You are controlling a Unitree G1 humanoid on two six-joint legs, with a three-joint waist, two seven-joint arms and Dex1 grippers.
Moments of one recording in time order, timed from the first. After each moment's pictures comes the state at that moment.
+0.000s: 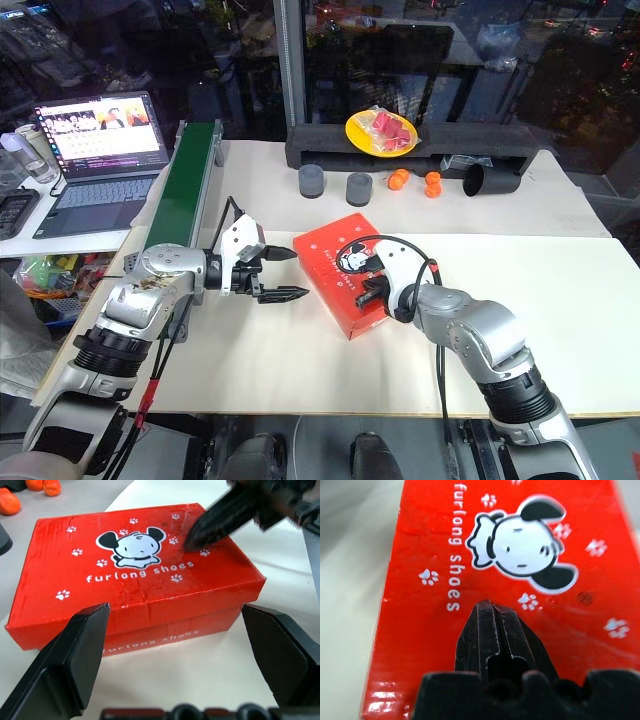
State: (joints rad) left arm -0.64 0.54 -0.20 0.05 -0.28 0.50 -1.06; right arm -0.48 -0.57 0.18 -0.33 0.64 1.08 0.09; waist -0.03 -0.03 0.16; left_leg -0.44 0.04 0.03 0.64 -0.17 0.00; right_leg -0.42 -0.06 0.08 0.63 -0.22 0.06
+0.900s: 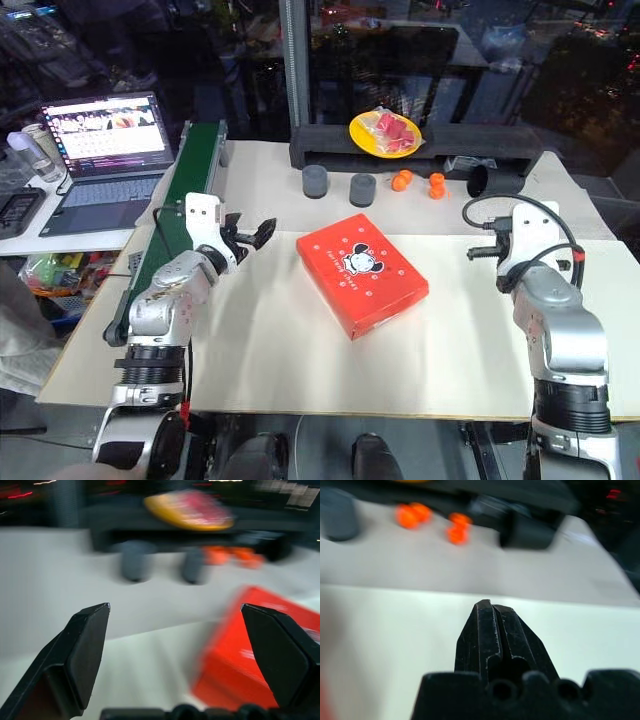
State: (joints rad) left arm -0.57 0.16 0.16 0.11 -0.22 0.53 -0.19; right arm -0.36 -0.60 -0.25 -0.18 0.26 0.76 -0.02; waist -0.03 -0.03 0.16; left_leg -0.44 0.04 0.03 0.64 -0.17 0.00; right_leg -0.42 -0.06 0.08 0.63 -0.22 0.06
